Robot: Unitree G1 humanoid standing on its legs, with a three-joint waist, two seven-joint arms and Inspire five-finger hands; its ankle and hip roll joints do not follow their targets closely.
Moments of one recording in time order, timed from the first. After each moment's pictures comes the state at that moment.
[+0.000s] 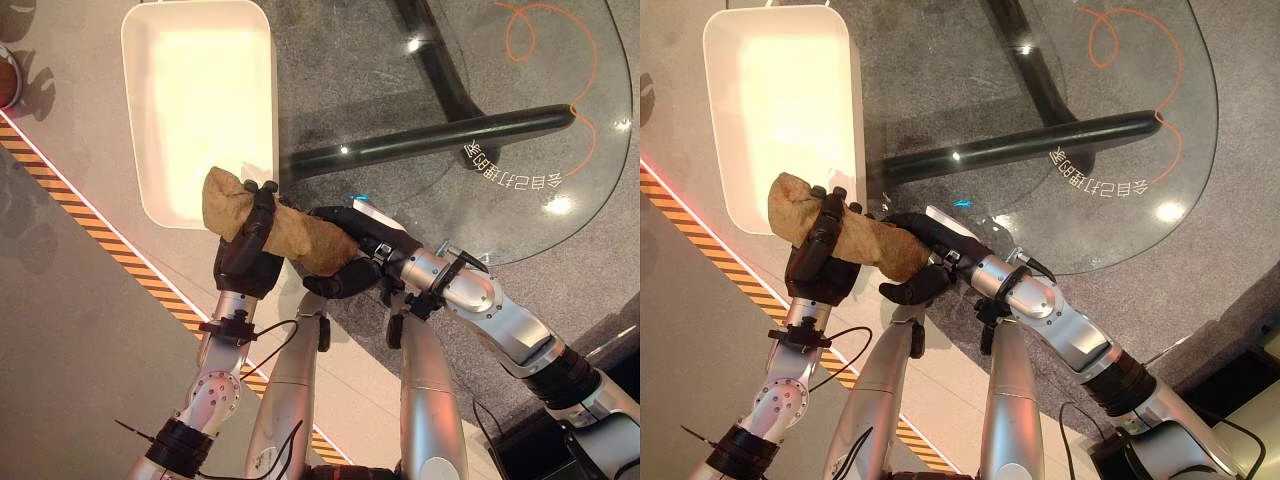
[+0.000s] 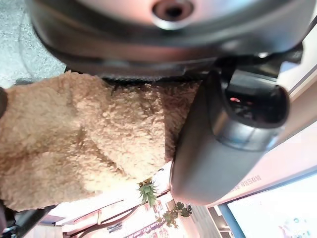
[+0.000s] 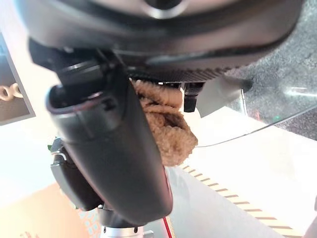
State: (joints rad) left arm -0.15 0.40 -0.34 -0.05 -1.40 -0.37 -0.30; right arm -0.54 -0.68 0.55 -0.20 0.36 0.11 0.17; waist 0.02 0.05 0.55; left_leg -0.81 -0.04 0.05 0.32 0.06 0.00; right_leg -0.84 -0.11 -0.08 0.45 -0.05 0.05
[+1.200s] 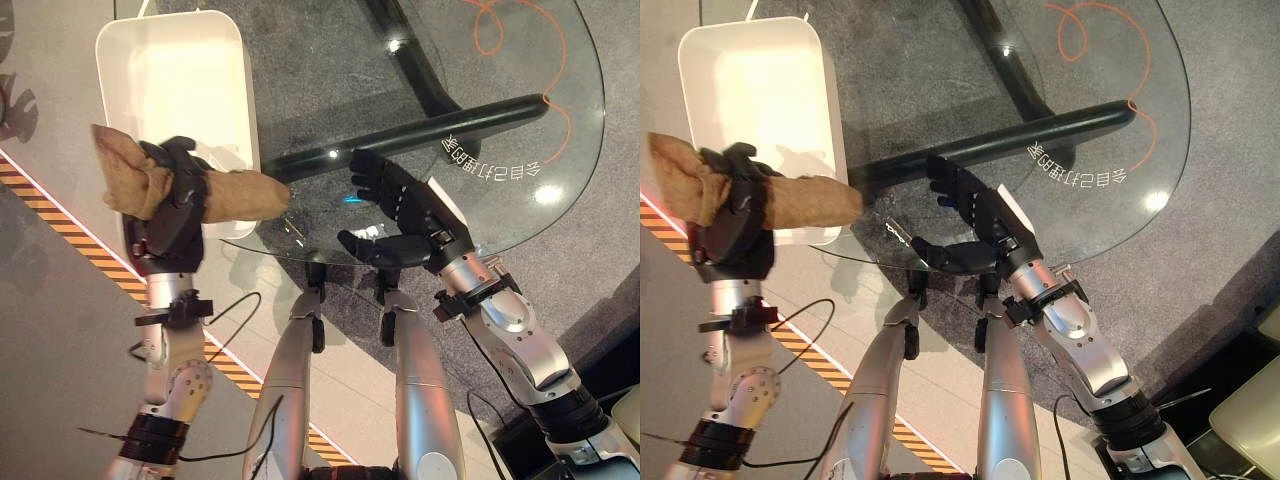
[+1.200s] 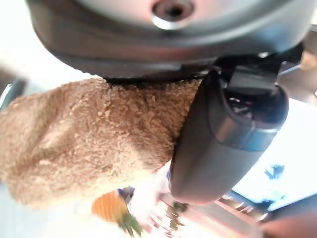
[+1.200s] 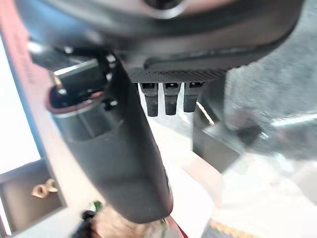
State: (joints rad) left arm -0.15 0.49 -0.04 -0.06 -0.74 -0.60 0.12; right arm -0.28 -0.59 0.30 -0.23 0.47 0.04 0.10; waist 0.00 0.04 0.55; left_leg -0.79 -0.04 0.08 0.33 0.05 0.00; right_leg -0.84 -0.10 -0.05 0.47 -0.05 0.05
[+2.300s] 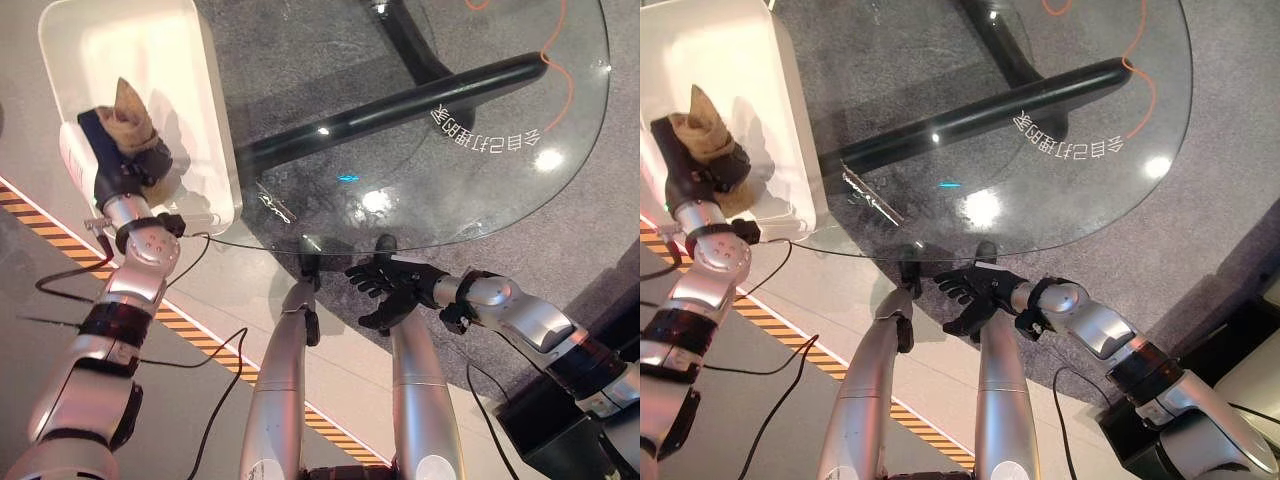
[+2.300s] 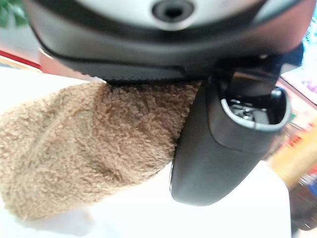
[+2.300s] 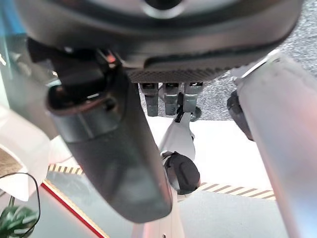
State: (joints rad) left arm -0.85 0.73 -0.34 0.65 -0.20 -0.07 0.76; right arm -0.62 -0.82 0.66 0.04 0.51 0.47 0.35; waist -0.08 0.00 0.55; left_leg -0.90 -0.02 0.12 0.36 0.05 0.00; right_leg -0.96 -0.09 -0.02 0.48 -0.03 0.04
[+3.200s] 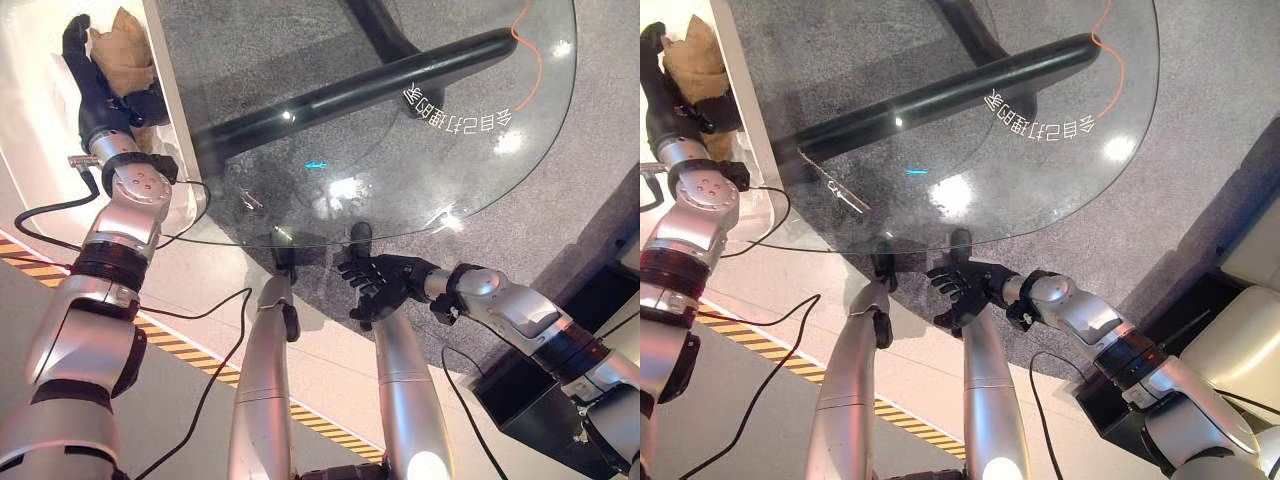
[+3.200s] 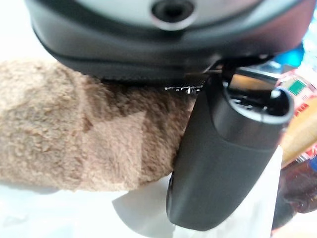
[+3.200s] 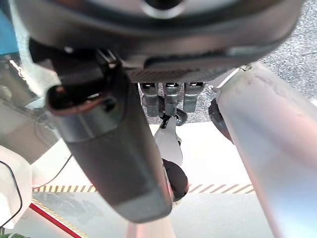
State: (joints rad) left arm -1.06 0.74 -0.38 0.82 -0.30 -0.02 0.68; right arm -0.66 -0.78 0.67 0.11 0.55 0.45 0.35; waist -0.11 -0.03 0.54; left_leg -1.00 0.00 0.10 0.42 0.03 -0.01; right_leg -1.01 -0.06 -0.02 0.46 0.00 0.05
